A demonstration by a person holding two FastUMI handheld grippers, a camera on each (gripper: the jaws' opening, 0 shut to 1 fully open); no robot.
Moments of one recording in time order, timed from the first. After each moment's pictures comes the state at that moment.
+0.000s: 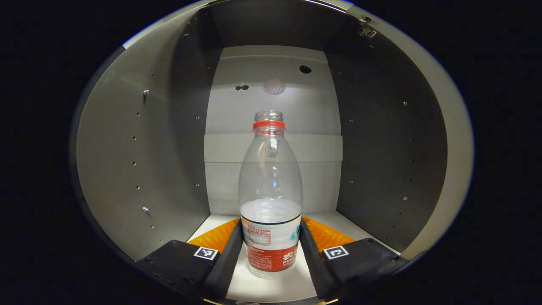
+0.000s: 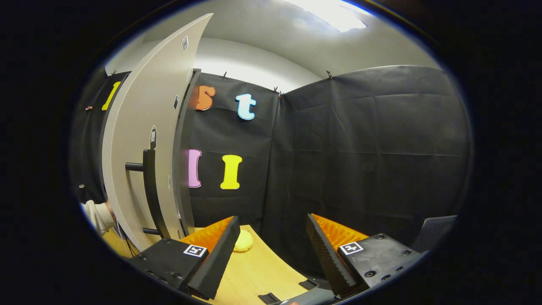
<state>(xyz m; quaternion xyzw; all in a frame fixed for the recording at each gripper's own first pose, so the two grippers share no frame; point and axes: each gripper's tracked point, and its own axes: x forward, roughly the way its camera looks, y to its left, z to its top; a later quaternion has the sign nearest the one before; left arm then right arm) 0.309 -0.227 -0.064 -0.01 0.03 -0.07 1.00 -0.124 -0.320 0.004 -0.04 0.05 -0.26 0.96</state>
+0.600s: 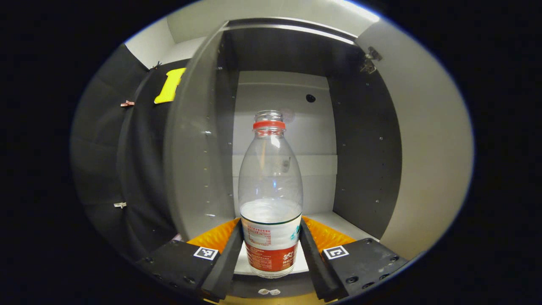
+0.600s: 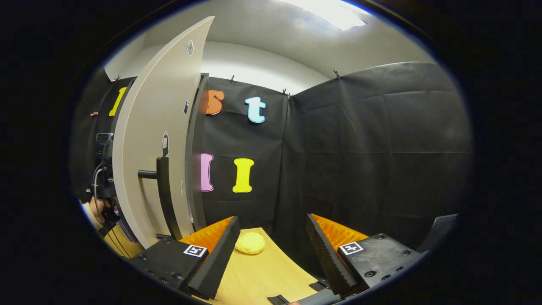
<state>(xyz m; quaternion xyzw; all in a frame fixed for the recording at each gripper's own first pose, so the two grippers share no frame) 0.192 -0.152 -0.016 -0.01 -0.01 -0.07 1.00 -0.112 -0.308 0.008 -0.03 0.04 -0.22 0.97</state>
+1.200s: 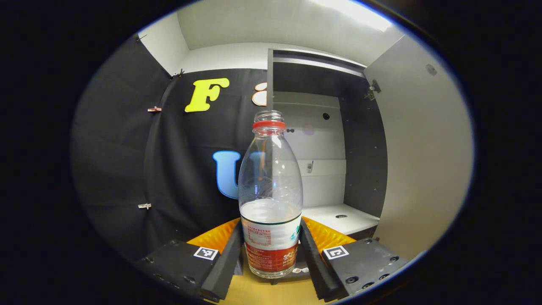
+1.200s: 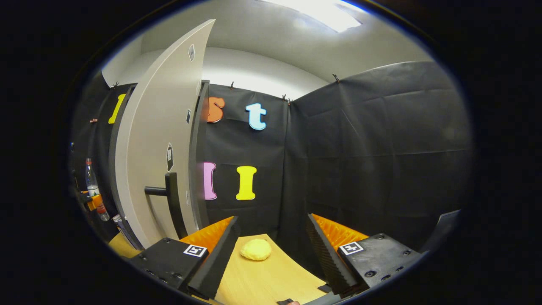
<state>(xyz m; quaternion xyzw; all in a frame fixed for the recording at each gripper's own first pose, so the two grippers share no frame) 0.069 -0.032 -0.042 -0.02 -0.03 -0.05 1.00 -0.101 -0.293 0.021 -0.02 0.02 -0.22 0.97</state>
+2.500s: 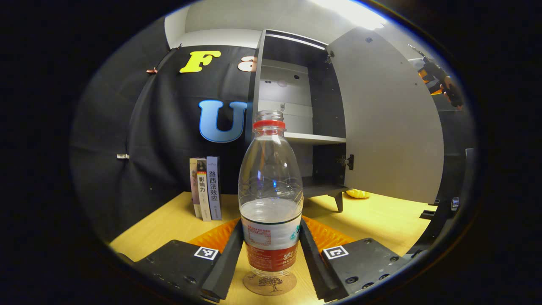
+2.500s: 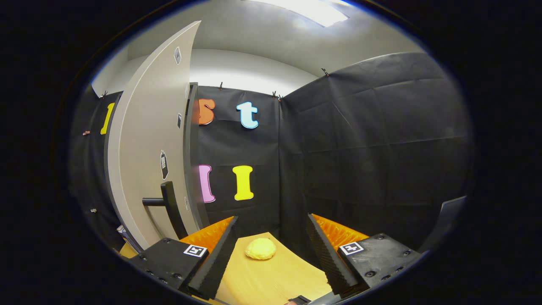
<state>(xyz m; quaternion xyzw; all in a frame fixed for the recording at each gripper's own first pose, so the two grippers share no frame) -0.033 -0.050 -0.337 -0.03 0.02 -0.17 0.98 -0.102 -0.301 0.015 0.03 0.02 -0.24 0.97</state>
